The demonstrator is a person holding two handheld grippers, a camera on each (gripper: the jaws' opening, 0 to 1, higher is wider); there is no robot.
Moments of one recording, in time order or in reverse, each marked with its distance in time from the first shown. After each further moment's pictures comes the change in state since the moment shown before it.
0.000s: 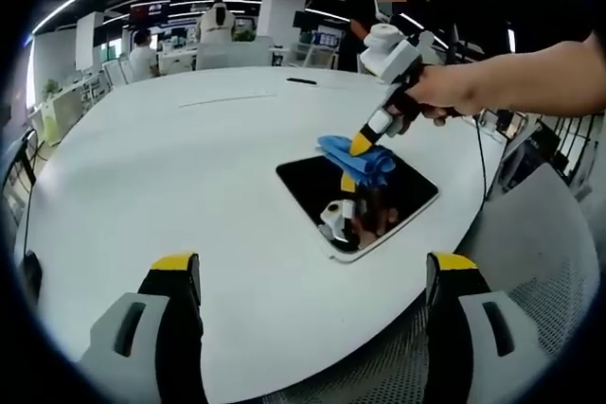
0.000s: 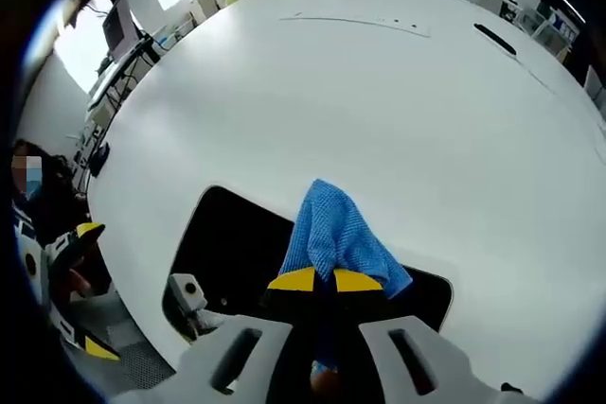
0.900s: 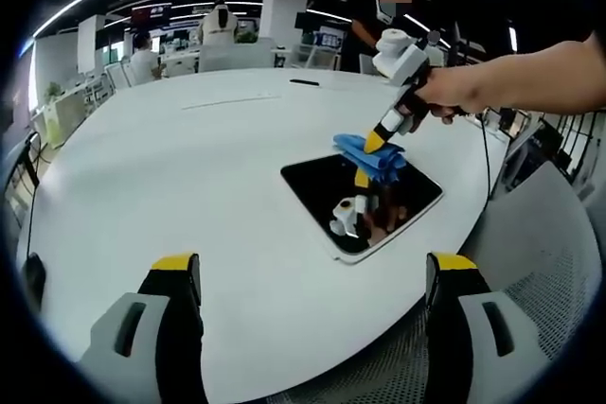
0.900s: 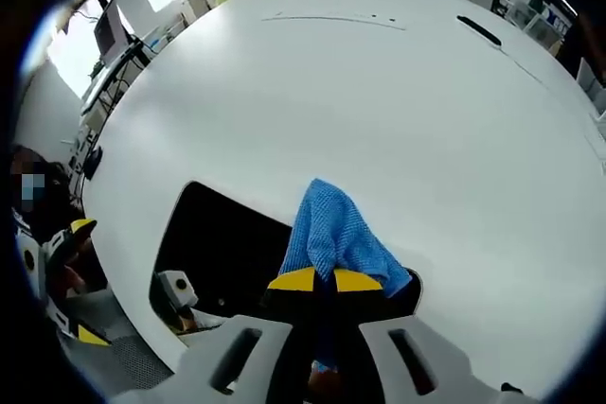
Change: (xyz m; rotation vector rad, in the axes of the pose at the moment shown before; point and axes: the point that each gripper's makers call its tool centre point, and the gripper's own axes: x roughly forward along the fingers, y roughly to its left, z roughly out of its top) left arm -0.001 0.003 0.003 0.005 -0.007 0.014; right arm -0.004 -0.023 -0.006 0.019 0.005 -0.027
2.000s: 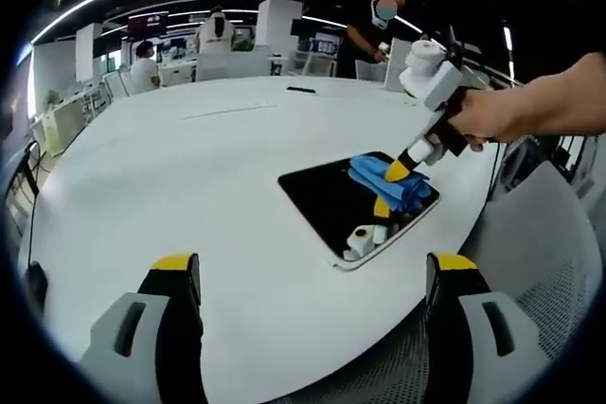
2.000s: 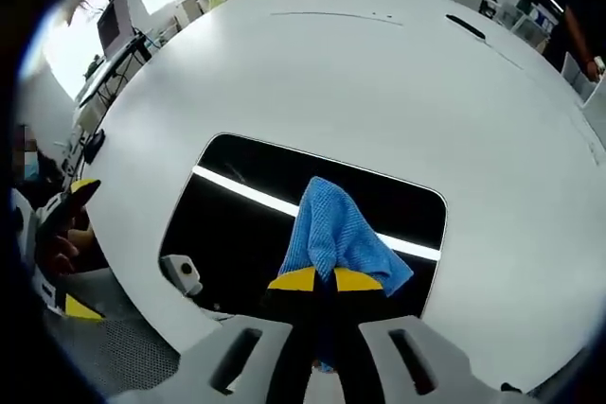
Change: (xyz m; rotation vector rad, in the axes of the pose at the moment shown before) left arm -0.001 -0.002 0.005 0.027 -0.029 -0.008; right arm -0.017 0.031 -0.058 0.031 -0.034 -0.042
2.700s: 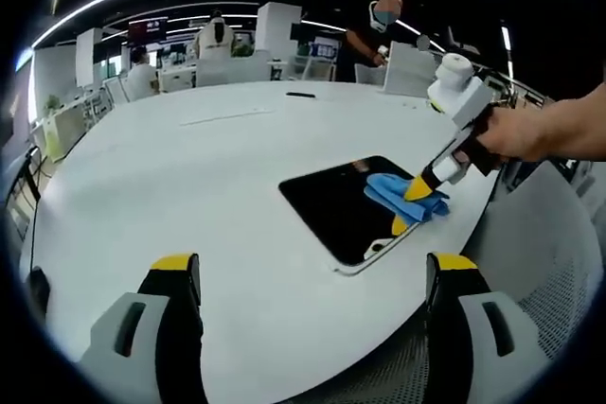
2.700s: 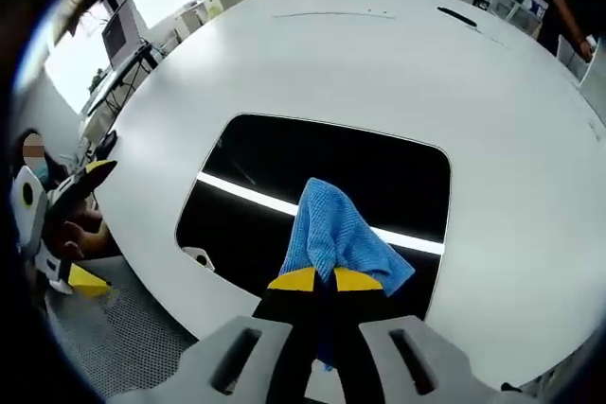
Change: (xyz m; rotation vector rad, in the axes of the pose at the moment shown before) left arm -0.001 -0.001 0.005 0.031 -0.021 0.001; right arm -0.016 0.013 -0.032 0.053 -0.026 0.033
